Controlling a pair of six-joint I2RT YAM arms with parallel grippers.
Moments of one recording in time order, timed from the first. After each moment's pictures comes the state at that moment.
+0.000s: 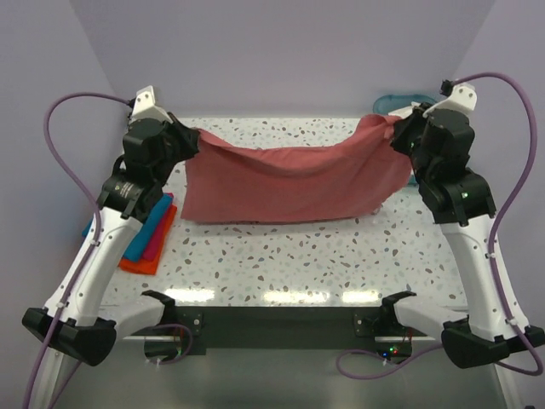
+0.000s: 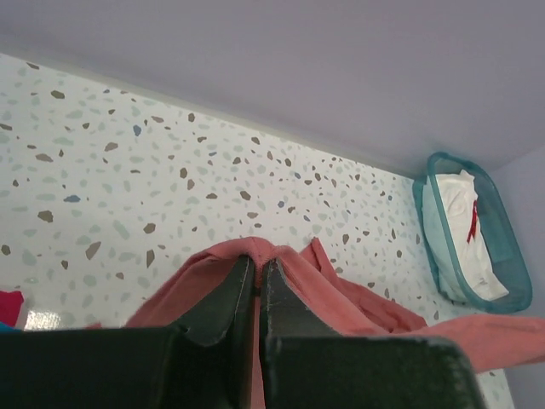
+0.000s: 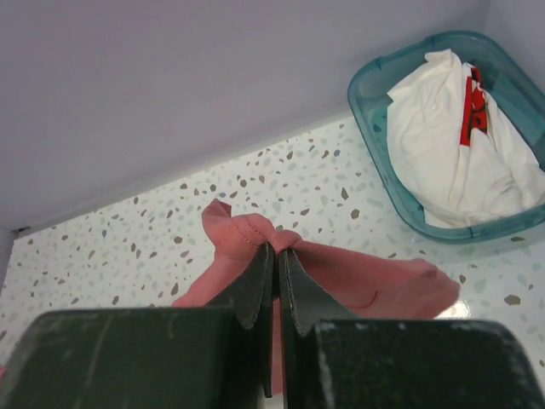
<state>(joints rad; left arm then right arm) -0.35 1.11 1.32 -0.44 -0.22 -0.55 0.28 1.10 1.53 -0.65 0.40 0.43</state>
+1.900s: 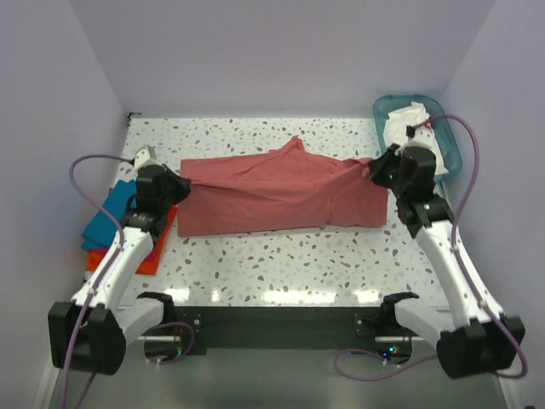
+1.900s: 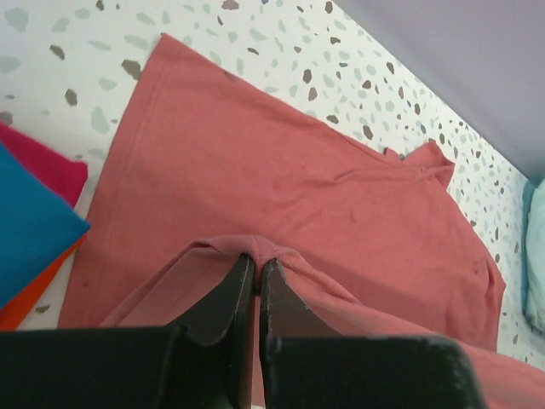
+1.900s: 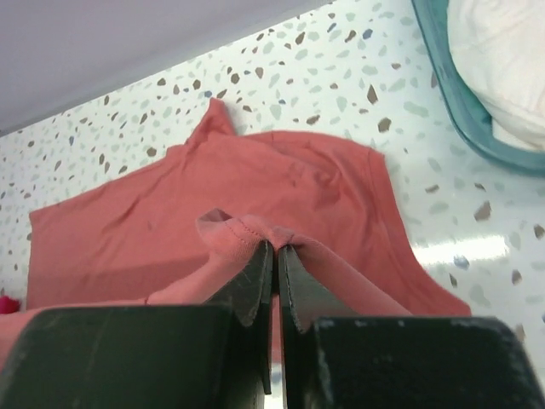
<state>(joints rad) -0.11 1.00 0.68 -0.14 -0.12 -0.70 0.15 0.97 0.94 -0.32 0.09 0.46</state>
